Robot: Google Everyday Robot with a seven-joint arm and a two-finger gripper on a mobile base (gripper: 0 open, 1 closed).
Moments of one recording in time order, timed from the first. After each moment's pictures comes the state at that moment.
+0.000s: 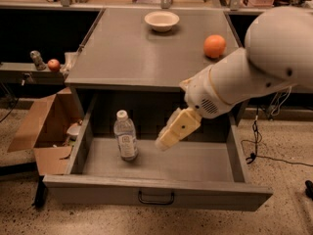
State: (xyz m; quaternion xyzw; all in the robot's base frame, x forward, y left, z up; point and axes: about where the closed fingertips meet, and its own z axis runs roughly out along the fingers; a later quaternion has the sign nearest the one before) arm 0.469 -0.047 0.872 -0.53 0.77 0.18 0.29
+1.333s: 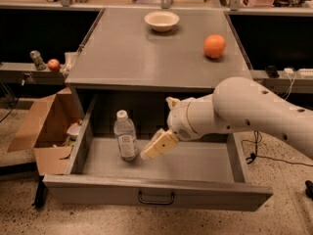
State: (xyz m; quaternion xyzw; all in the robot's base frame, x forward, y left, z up) arm 0.512 -0.014 0.779 -0.52 0.75 0.16 0.38
